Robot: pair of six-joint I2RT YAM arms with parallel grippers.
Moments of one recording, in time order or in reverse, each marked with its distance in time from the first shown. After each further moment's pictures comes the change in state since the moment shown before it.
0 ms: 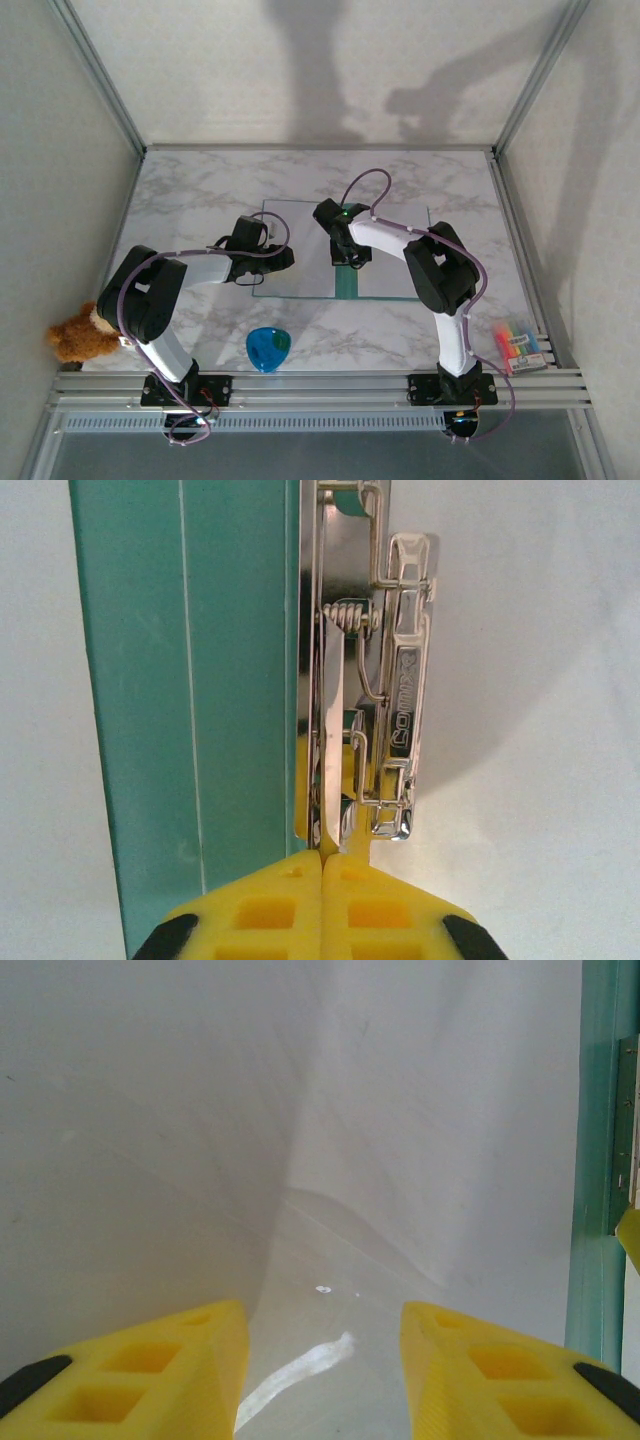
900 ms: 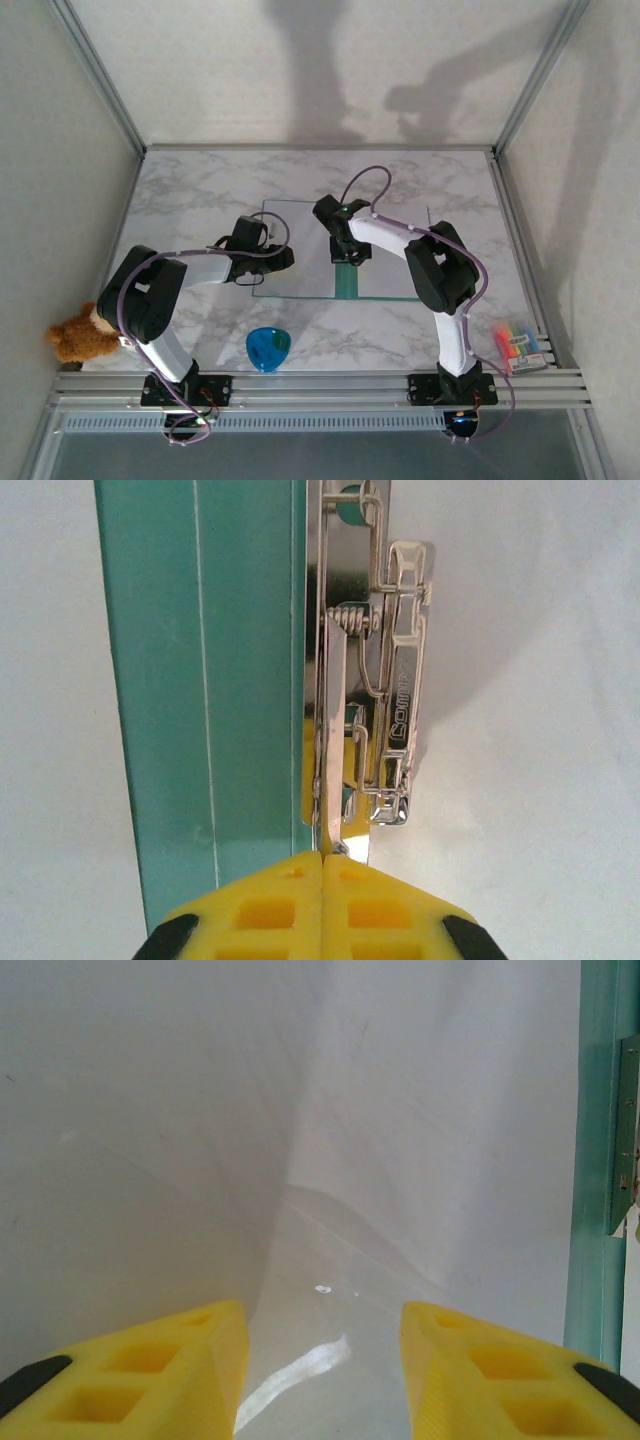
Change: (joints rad) left arm 0.000 0.000 0.000 0.001 0.000 0.000; right arm -0.003 0.002 0.051 -0.058 -0.019 0.000
